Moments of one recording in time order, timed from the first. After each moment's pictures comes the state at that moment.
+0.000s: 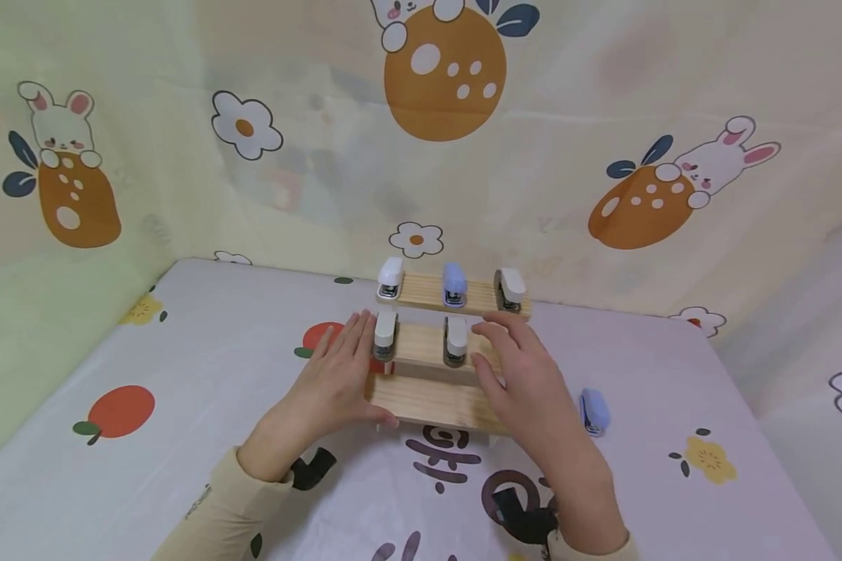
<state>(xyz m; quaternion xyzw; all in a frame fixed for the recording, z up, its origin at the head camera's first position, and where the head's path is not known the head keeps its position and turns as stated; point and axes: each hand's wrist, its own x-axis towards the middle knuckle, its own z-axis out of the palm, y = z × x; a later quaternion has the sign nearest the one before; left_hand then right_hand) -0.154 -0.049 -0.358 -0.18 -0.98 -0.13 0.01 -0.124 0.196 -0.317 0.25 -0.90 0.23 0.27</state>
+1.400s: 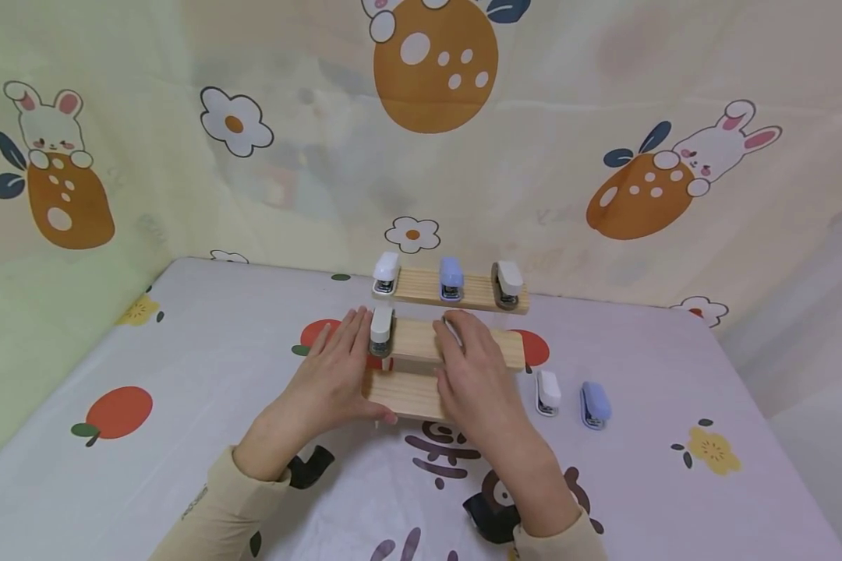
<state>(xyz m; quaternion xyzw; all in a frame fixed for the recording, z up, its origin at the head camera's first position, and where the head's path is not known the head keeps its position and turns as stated) -0.154 -0.050 -0.358 -0.18 -0.97 -0.13 0.01 -0.134 0.160 -0.344 0.24 -0.94 0.16 0.20</state>
